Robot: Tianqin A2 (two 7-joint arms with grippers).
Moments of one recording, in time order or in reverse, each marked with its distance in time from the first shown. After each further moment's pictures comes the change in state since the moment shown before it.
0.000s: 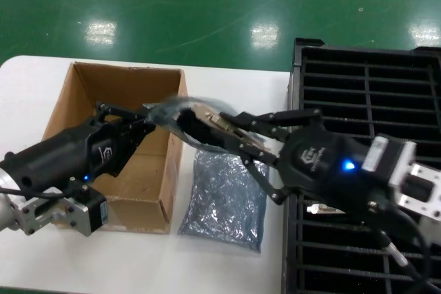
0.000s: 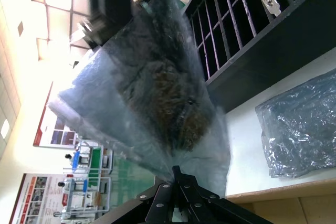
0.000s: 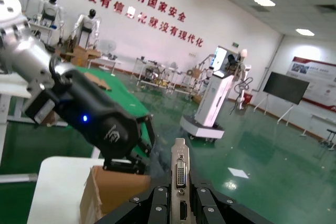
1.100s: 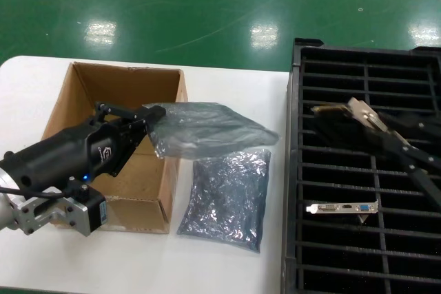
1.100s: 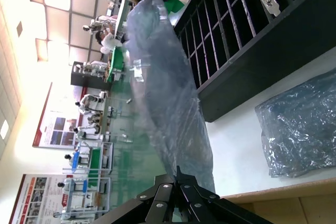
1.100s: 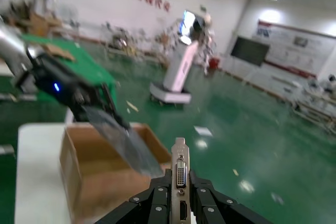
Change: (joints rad) left arm 0.000 0.000 0.000 0.000 0.000 0.000 0.000; right arm -0.462 0.377 0.633 0.168 0.358 -0.078 0.016
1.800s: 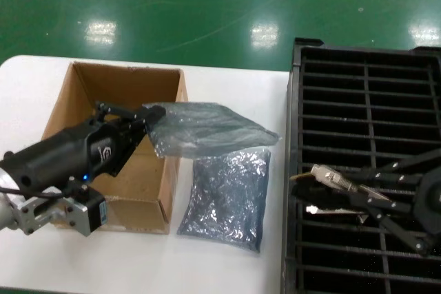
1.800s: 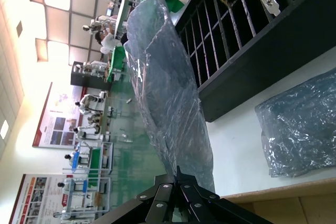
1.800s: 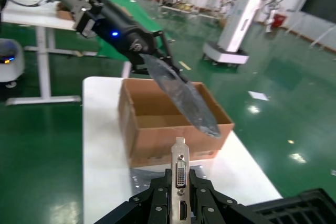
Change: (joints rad) left arm 0.000 0.000 0.000 0.000 0.000 0.000 0.000; right arm 0.289 0.152 -0.334 -0.063 -0.122 -0.132 0.125
